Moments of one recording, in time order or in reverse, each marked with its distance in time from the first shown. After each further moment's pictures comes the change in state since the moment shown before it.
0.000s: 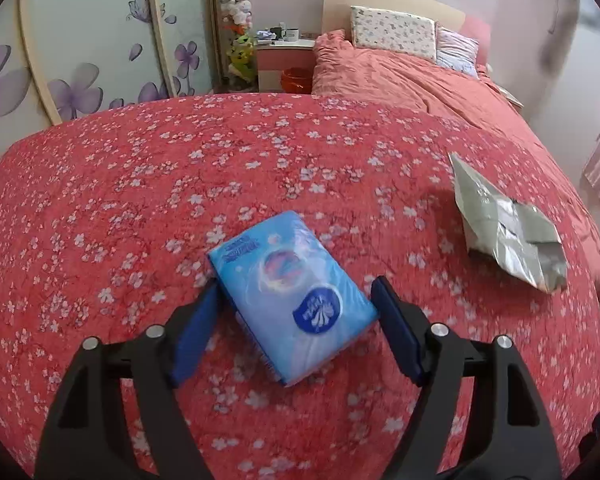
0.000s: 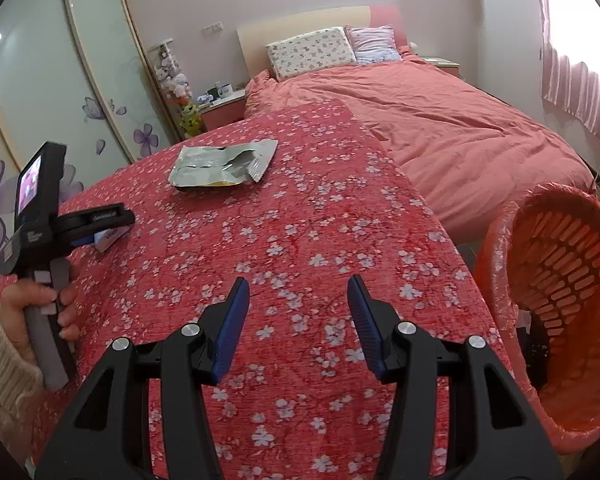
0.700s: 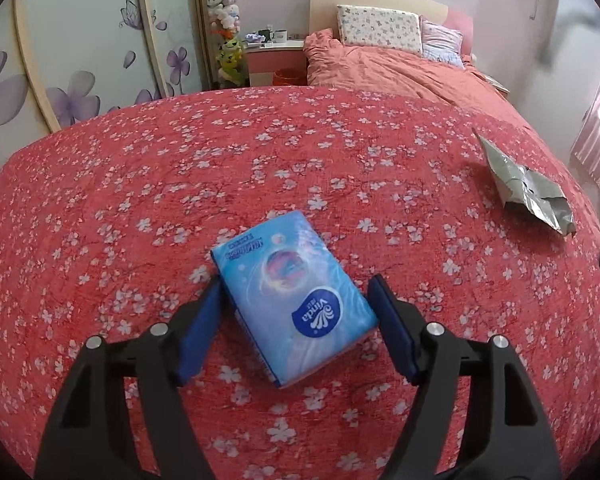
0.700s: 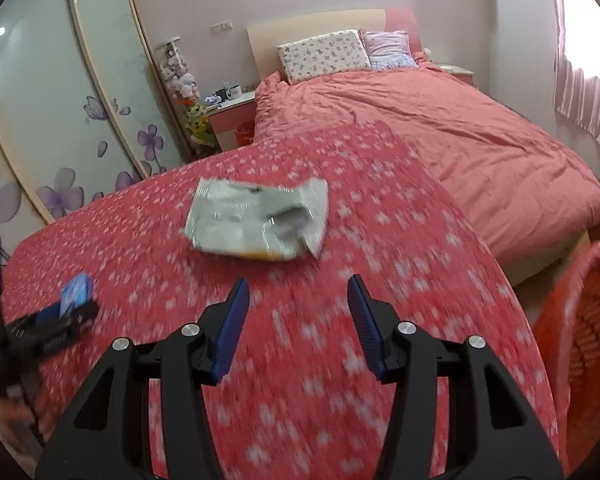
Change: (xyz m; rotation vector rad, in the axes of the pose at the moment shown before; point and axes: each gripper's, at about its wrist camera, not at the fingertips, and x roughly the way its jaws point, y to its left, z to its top) left arm -0.021 0.072 -0.028 0.071 0.000 -0.037; right arm 0.065 0.048 0.064 -0.027 -0.009 -0.003
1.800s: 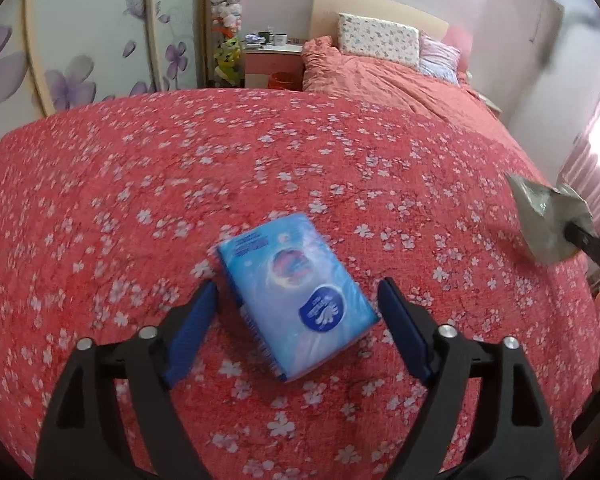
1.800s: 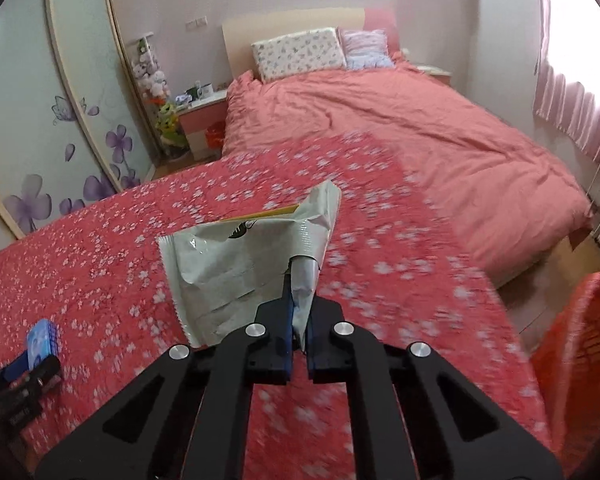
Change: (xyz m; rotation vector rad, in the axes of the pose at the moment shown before) left arm -0.006 0.027 -0.004 -0.076 -0.021 -0.077; right arm 0.010 -0.009 0.015 0.009 -0.004 -0.107
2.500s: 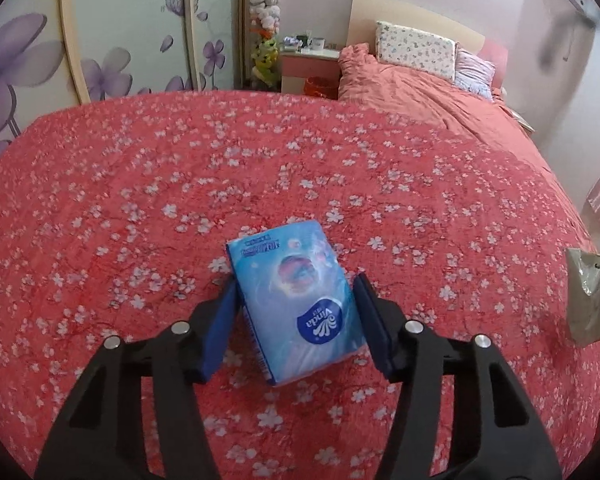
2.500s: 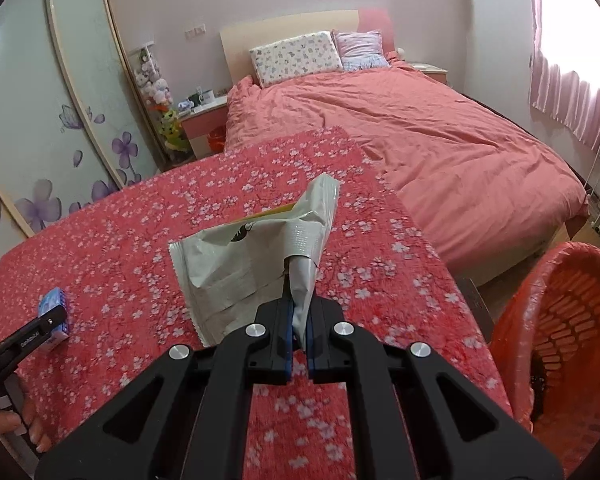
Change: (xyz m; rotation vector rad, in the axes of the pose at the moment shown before) left arm -0.014 -0.017 0.006 -0.060 -0.023 0.119; right arm -0.033 -0.034 -0.017 0.042 -0.008 0.048
